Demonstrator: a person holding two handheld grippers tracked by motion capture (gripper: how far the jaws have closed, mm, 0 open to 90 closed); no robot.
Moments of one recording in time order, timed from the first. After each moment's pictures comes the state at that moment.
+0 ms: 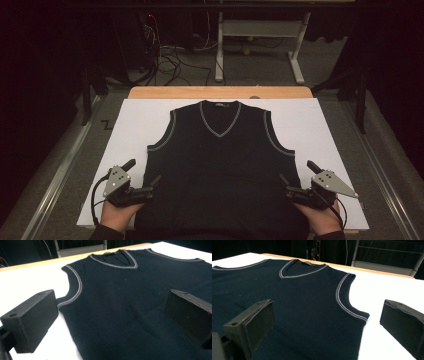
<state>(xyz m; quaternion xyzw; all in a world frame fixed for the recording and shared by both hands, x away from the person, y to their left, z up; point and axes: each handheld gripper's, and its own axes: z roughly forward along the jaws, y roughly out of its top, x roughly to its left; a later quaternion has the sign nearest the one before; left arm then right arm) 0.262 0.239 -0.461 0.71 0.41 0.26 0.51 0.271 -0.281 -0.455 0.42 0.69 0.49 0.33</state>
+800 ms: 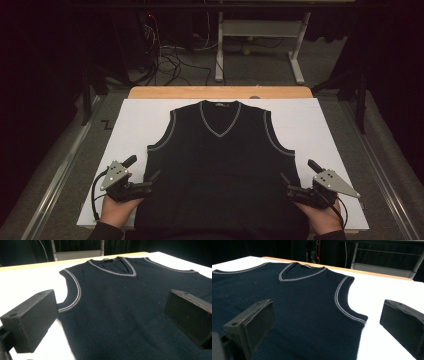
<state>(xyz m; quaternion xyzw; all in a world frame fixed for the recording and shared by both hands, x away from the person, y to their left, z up) 0.274 0.242 -0.463 0.70 0.41 0.24 0.53 0.272 -0.283 -0.454 0.42 0.68 0.50 0.33</state>
